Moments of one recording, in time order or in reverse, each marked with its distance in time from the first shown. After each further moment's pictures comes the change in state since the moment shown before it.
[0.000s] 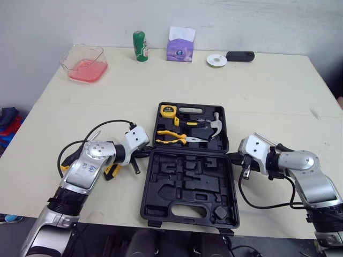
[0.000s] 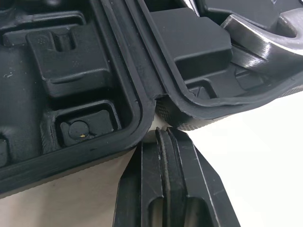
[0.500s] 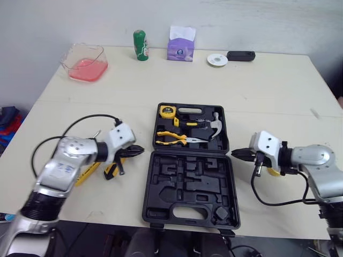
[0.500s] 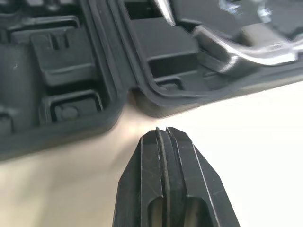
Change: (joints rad) left arm 0.068 0.226 0.186 -0.140 -0.126 0.054 -0.142; right arm -0.020 -0.134 -0.083 0.086 0.090 -0.136 0.087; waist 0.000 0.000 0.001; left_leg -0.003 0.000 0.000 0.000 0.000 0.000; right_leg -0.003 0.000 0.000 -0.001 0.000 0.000
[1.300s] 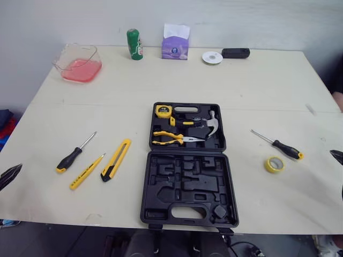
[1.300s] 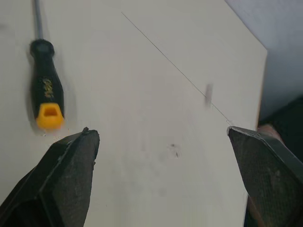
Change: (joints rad) left arm 0.585 0.075 0.933 0.706 -0.115 -0.594 0.033; right arm 0.181 -0.240 -0.494 0.782 0.052 -0.573 -0.131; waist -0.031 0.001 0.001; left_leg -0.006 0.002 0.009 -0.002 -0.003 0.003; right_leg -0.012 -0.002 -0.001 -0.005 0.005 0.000
